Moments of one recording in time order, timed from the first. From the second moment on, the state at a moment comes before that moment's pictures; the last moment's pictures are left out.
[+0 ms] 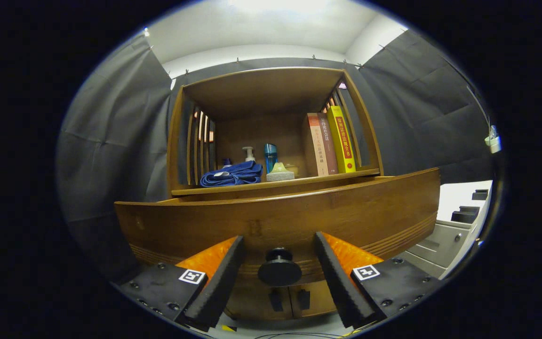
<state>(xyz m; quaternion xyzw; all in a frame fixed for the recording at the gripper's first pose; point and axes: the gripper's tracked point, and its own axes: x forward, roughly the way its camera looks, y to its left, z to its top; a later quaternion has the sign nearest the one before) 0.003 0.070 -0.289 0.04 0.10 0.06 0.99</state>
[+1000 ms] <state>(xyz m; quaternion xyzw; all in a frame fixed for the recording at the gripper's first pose) 0.127 0.074 -0.323 0.05 0.15 0.06 0.99</state>
